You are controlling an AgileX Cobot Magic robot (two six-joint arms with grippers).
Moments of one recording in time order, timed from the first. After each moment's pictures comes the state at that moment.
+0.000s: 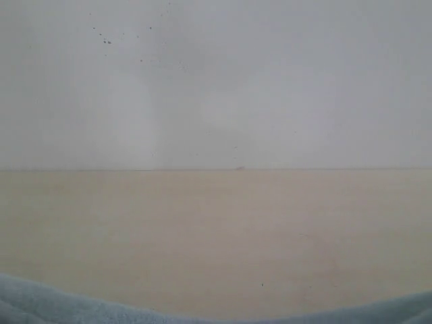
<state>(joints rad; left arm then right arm) -0.22 0.97 -0.92 0.18 1.01 0.03 0.54 0.85 -0.68 -0.85 0.98 0.42</state>
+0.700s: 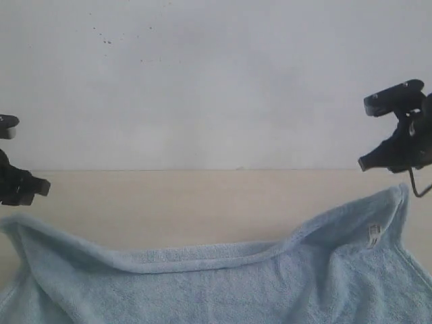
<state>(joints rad) 0.00 1.77 -1.15 0.16 0.40 -0.04 0.09 1.87 -1.37 -0.54 0.45 0.24</state>
